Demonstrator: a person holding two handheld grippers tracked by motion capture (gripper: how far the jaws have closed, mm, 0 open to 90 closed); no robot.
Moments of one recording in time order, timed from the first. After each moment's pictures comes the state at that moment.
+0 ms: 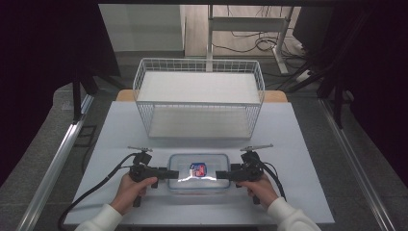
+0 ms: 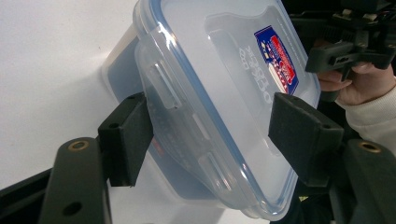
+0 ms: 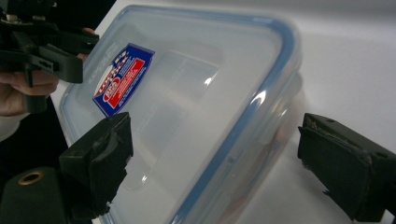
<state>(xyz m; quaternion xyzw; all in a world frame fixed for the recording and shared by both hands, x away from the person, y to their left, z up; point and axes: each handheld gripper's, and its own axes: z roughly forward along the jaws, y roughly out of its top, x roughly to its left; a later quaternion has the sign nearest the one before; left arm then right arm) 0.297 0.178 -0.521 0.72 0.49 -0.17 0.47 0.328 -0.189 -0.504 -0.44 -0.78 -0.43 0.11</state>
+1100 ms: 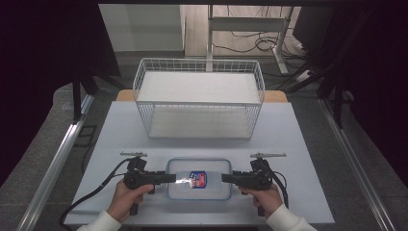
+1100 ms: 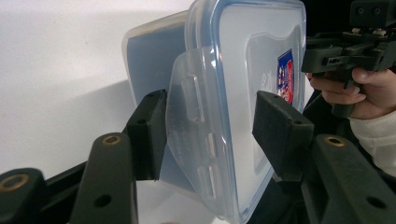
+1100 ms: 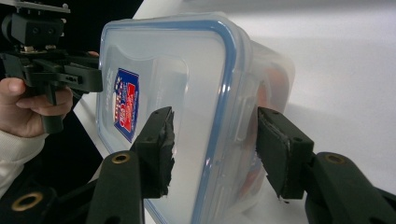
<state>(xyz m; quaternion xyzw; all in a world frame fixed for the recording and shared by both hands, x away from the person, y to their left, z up) 0.267 0.180 -0.504 0.70 0.50 -0.14 0.48 0.291 -0.204 -0.482 -0.47 -0.75 -0.45 0.10</state>
